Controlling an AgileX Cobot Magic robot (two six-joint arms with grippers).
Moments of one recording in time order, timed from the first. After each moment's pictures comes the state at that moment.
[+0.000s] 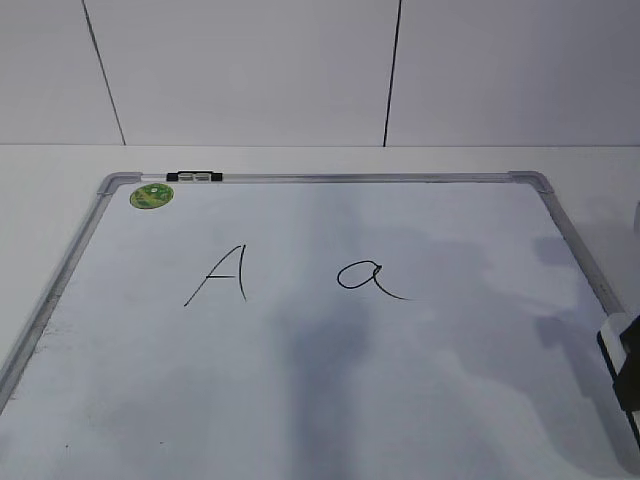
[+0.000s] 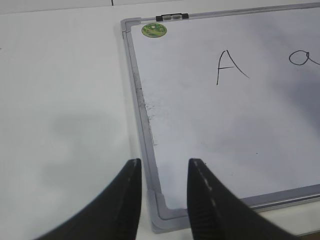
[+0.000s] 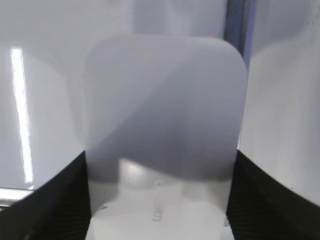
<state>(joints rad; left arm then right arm) -0.02 0.01 -0.51 -0.20 1.10 0.12 0.11 1.29 -0.73 0.08 0.94 0.02</state>
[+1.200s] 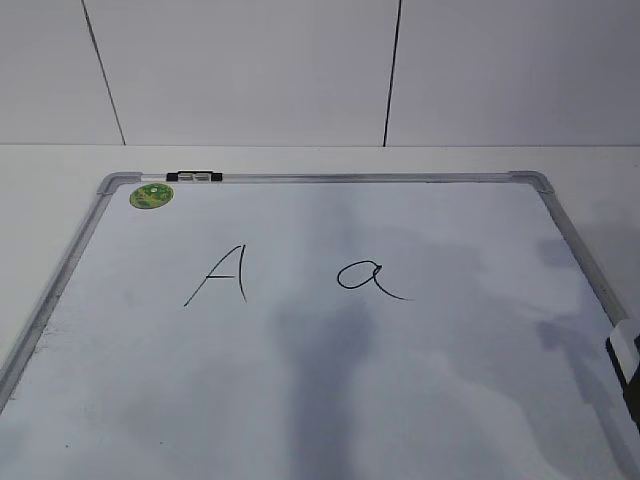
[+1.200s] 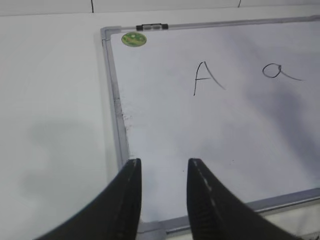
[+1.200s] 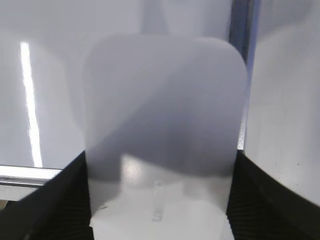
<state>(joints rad) -0.02 0.01 -0.51 -0.30 1.08 0.12 0.11 1.24 -0.73 0.10 1.01 0.02</state>
